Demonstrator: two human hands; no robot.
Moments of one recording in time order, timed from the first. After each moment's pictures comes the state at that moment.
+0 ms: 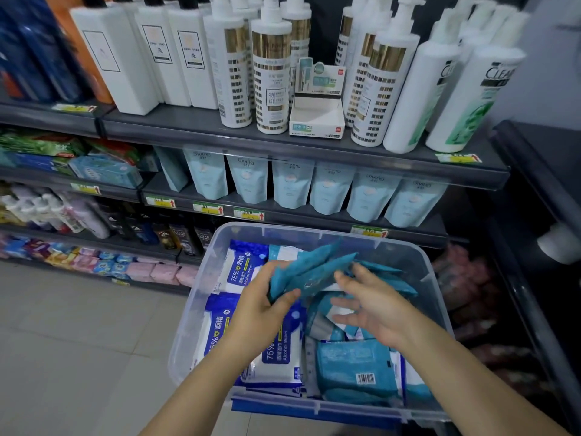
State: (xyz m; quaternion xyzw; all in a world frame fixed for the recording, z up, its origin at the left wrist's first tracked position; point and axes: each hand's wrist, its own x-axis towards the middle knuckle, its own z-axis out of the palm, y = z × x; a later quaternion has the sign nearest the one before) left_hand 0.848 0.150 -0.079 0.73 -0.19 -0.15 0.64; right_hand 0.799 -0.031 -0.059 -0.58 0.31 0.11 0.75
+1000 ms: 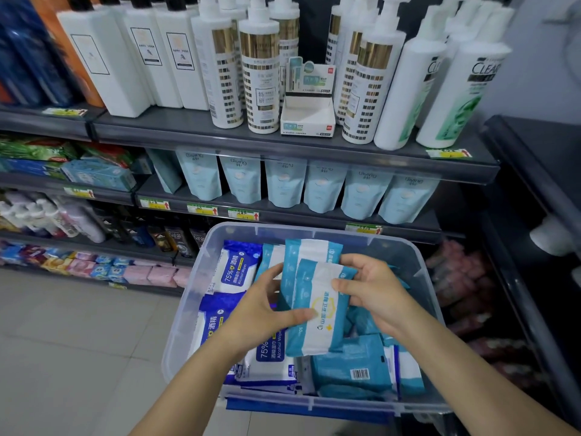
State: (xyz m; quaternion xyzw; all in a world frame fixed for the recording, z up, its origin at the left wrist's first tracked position) left_hand 0.852 0.146 -0.082 0.69 -0.14 -0.35 0.61; right_hand 0.796 -0.042 -0.058 -0.65 0.22 0.02 0.73
